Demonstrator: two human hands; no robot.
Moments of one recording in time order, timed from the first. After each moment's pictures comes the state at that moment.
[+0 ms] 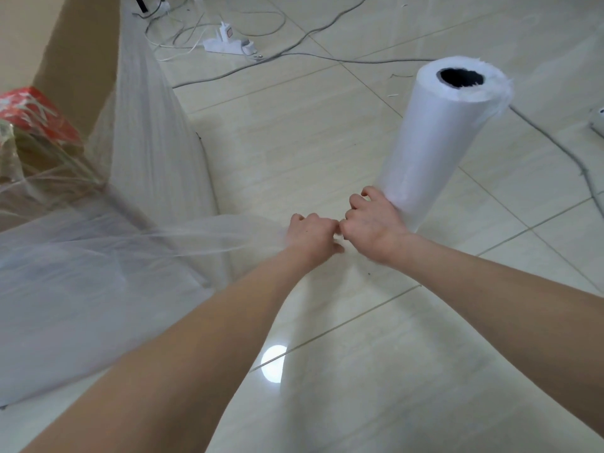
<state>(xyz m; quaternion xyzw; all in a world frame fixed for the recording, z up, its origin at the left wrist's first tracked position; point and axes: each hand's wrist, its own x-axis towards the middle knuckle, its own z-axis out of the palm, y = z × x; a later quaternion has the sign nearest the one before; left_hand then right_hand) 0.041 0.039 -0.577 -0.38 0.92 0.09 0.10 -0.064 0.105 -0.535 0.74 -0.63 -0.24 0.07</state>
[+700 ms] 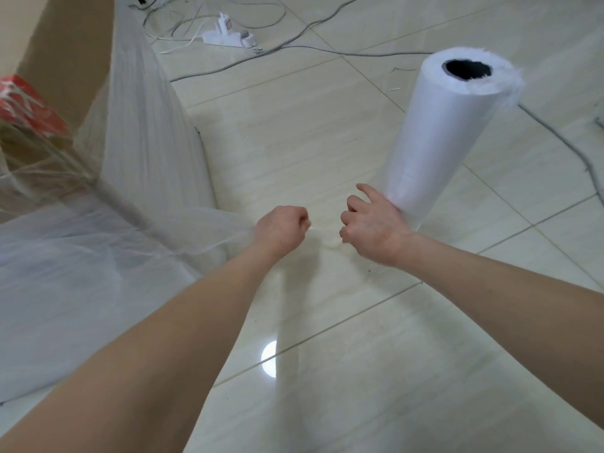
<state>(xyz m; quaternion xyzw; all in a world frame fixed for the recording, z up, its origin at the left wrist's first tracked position) 0.076 0.008 -0.581 -0.49 0.86 0.16 0.02 -0.073 0.108 -0.547 0.77 -0.59 -0.23 0.08</state>
